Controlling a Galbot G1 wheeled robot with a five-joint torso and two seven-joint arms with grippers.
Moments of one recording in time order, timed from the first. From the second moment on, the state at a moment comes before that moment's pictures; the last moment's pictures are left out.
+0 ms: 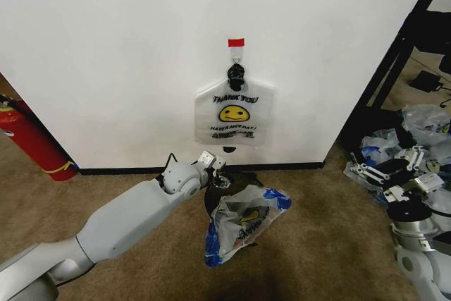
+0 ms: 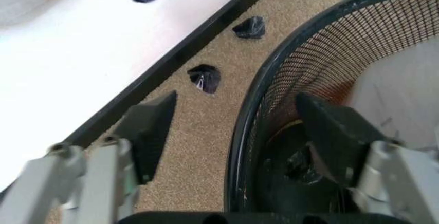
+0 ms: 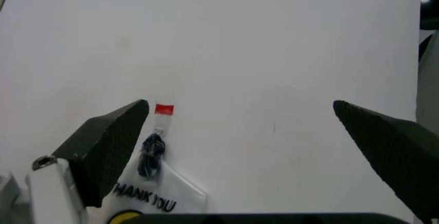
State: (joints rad) left arm 0.43 -1.02 0.44 -1.55 -0.74 0.74 -0.12; right arm -1.51 1.10 0.83 2.02 0.62 0.64 -0.42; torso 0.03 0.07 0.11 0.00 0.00
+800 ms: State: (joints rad) left arm 0.57 -1.00 0.33 -1.71 -1.09 0.74 -0.50; right arm -1.51 1.10 0.81 2.02 0.61 0.64 -0.43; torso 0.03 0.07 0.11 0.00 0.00
